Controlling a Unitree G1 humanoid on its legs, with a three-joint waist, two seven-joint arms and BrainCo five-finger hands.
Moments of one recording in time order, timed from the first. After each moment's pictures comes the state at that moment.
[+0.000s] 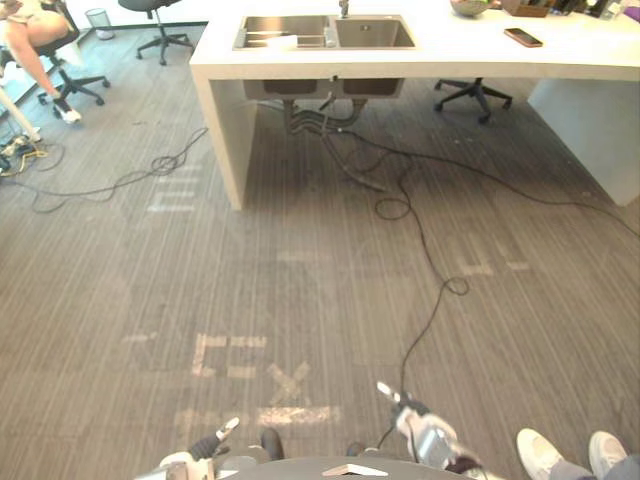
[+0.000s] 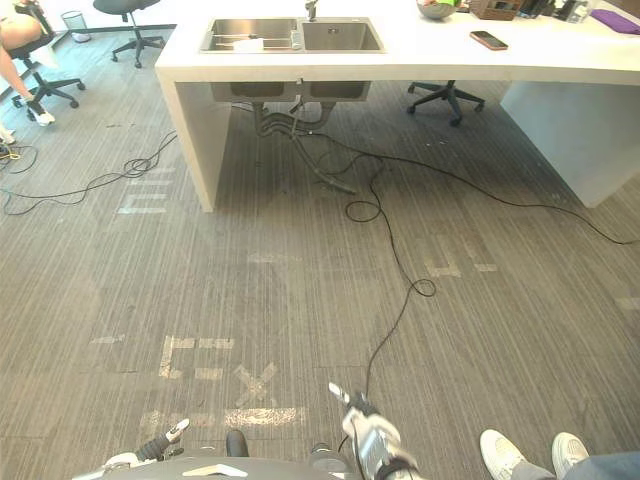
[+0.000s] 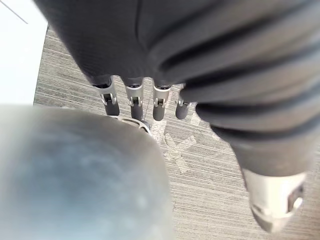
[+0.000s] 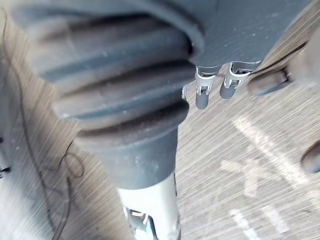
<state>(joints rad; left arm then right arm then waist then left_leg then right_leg) 0.02 0.23 -0.24 1.07 -0.55 0.21 -0.22 -0.17 -0.13 -0.10 1.08 0.58 0.05 0.04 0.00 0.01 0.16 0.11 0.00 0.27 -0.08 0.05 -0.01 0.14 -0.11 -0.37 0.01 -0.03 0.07</state>
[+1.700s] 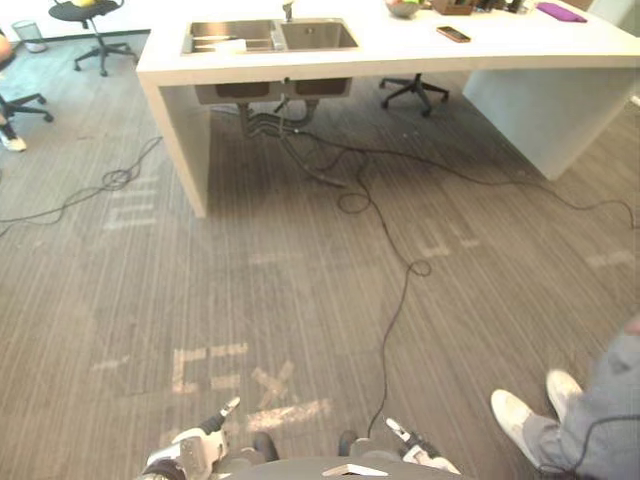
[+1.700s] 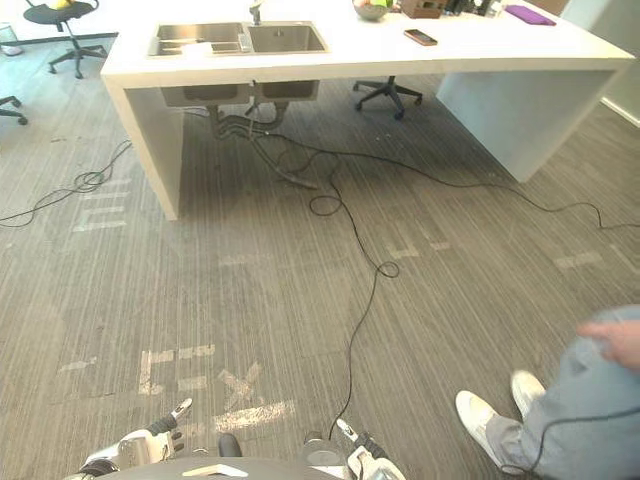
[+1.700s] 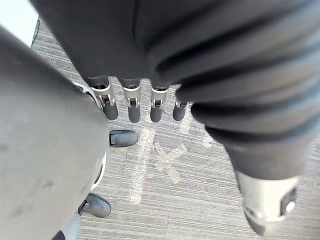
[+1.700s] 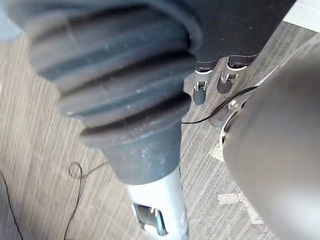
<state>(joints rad) -0.06 0.14 -0.11 1.12 -0.57 0.28 -0.01 0.06 -0.09 -0.13 1.08 0.72 0.00 0.03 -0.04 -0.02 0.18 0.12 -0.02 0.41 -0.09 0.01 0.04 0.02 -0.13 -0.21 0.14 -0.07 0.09</state>
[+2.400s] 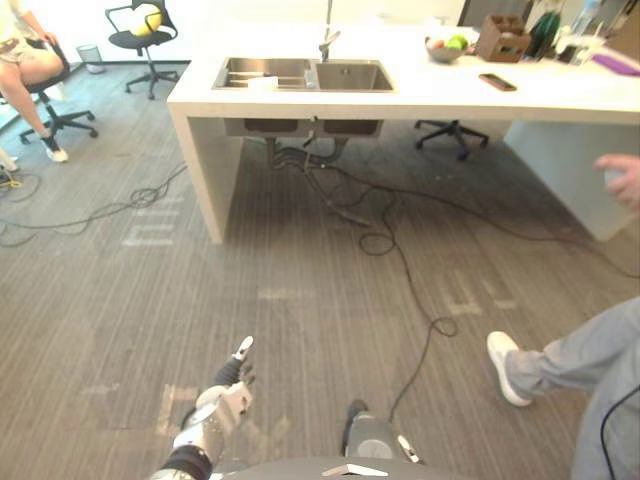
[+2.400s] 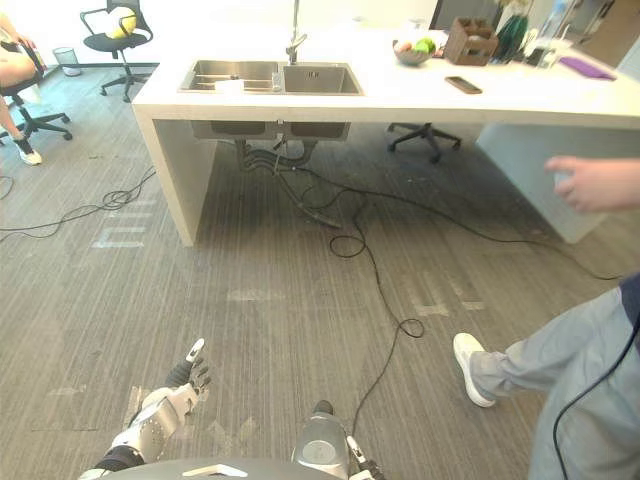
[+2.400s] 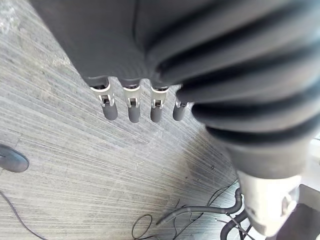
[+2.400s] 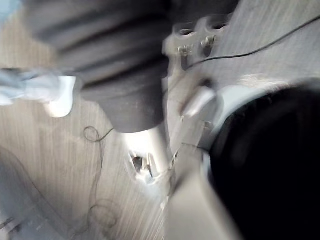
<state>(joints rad) -0.04 0.00 -0.15 0.81 -0.70 0.02 0.02 0.24 -0.06 -0.22 0.92 0.74 -0.01 -0.02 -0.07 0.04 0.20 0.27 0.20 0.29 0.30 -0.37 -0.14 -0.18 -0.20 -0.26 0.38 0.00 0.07</state>
